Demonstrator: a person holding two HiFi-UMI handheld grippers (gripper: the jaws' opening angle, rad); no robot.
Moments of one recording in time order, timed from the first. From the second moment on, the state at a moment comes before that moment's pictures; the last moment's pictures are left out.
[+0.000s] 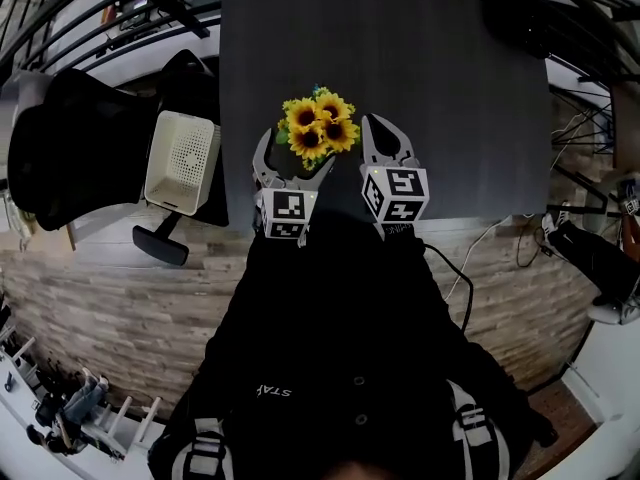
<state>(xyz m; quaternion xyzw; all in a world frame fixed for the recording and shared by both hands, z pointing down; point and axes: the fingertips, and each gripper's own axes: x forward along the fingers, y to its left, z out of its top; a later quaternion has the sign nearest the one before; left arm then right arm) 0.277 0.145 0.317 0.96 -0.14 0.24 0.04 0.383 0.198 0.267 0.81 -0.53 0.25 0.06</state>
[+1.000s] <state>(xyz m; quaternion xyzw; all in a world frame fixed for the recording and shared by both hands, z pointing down) 0.288 0.117 0.147 0.98 -0.17 0.05 0.00 0.357 0.182 0.137 0.82 -0.55 0.12 0.04</state>
